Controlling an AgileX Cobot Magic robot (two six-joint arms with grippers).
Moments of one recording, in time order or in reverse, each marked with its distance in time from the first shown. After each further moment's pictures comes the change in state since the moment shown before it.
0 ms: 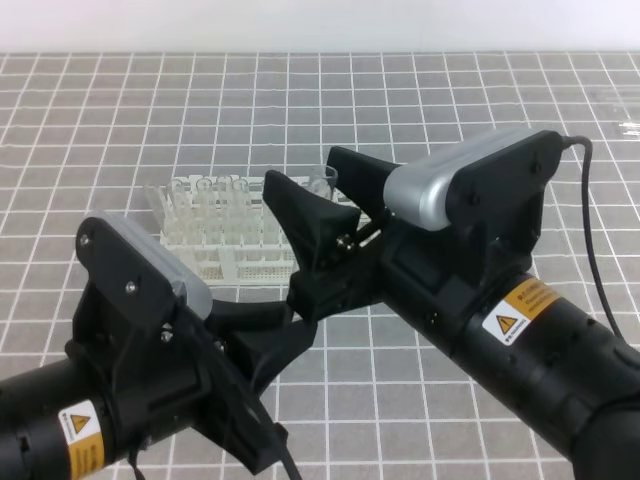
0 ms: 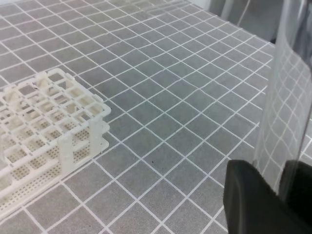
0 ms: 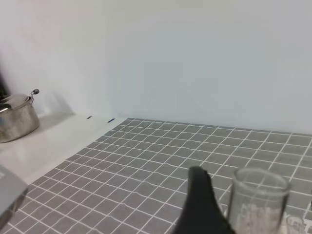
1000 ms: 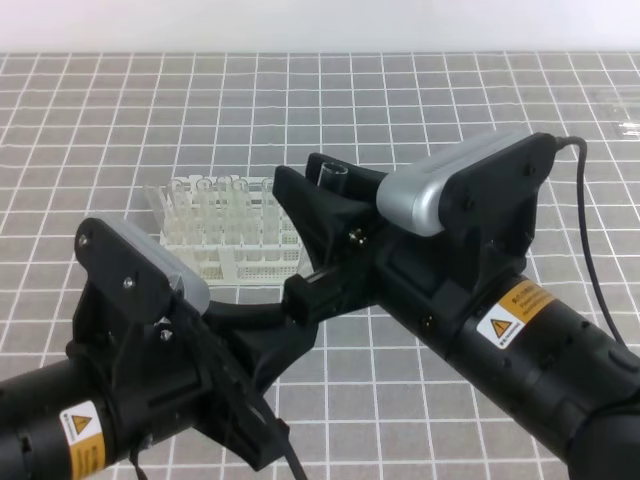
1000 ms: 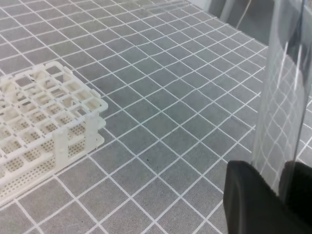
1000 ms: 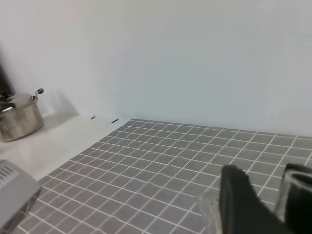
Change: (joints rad) left arm 0.000 0.001 0.000 -0.012 -0.015 -0.032; right arm 0.000 0.009 -0.001 -0.017 -0.012 0.022
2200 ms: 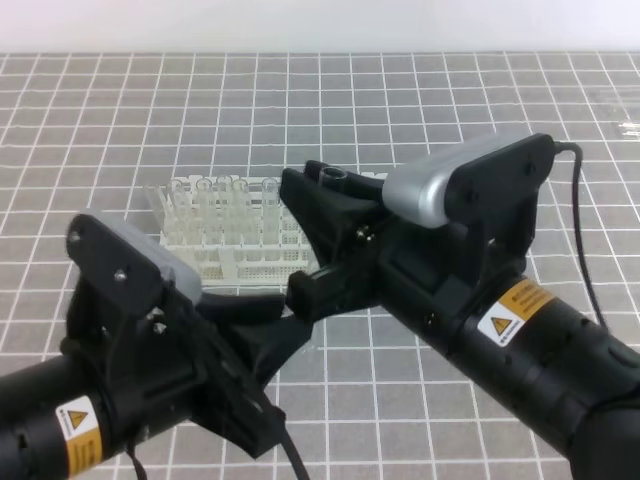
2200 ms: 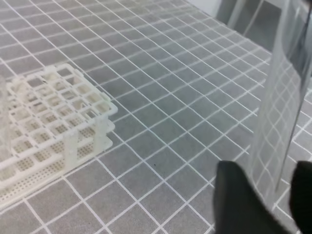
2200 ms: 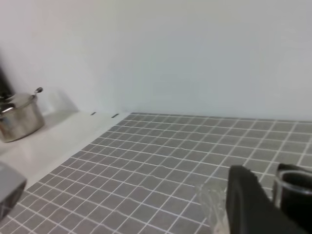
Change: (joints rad) left arm 0.000 -0.001 -0.001 0.028 0.033 -0.051; right arm 0.002 0.000 -0.002 0.000 0.020 0.043
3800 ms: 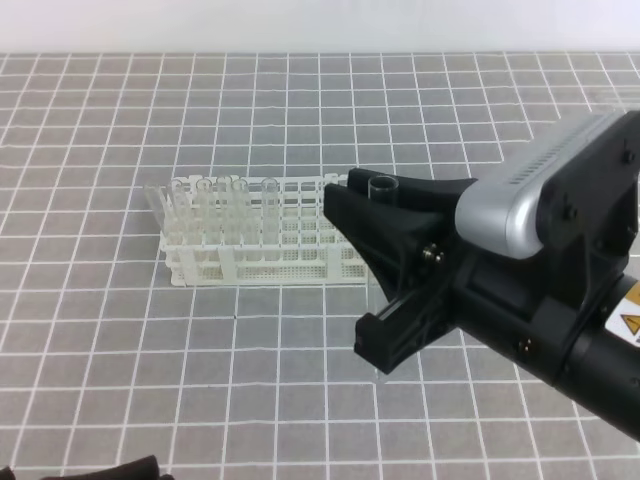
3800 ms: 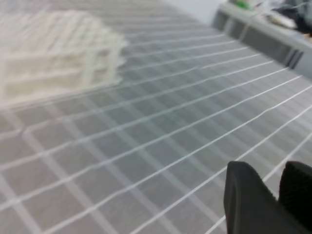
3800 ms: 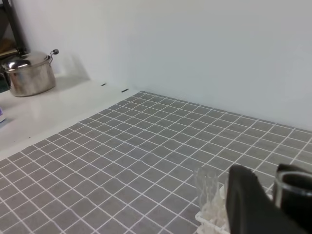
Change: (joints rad) left arm 0.001 -0.641 0.484 -0.005 -0.013 -0.030; right arm -0.003 -0.208 0.012 0.222 0.248 -0.430
